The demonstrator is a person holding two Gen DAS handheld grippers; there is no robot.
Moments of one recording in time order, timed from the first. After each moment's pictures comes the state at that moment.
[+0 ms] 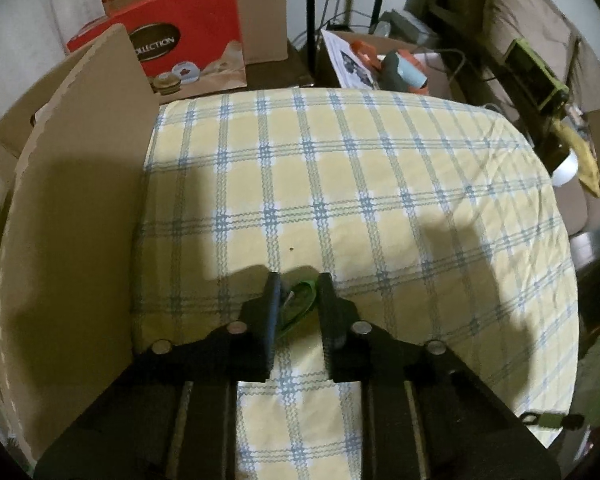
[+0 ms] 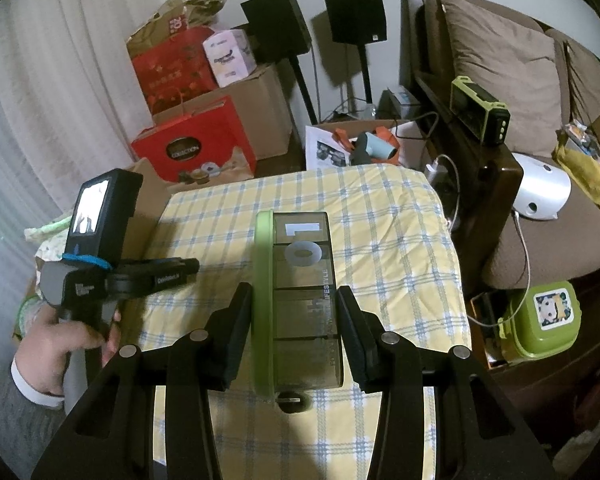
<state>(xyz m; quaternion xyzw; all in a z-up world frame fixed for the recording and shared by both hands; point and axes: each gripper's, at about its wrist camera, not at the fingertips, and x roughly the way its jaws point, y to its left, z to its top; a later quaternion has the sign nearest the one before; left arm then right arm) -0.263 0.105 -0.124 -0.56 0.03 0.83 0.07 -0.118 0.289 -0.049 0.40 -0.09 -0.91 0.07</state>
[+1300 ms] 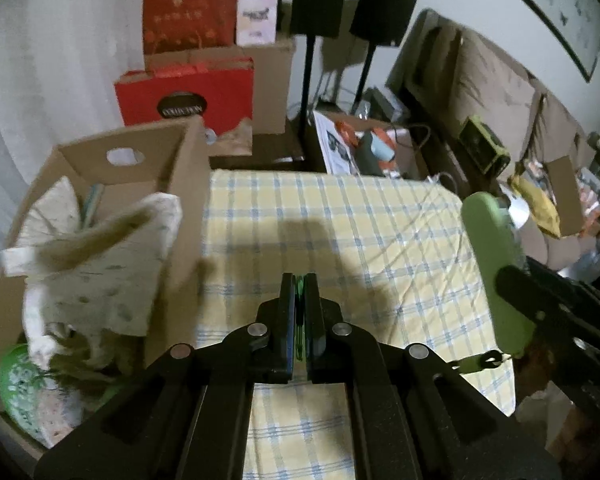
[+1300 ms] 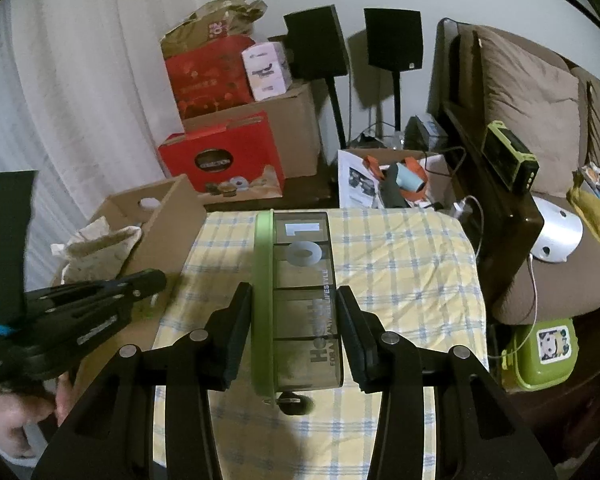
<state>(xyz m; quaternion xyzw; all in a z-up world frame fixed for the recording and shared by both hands) -0.189 0.061 -0.014 -0.45 -0.03 0.89 0.10 -0.141 0.233 -0.005 0.39 -0.05 -0.92 0.09</state>
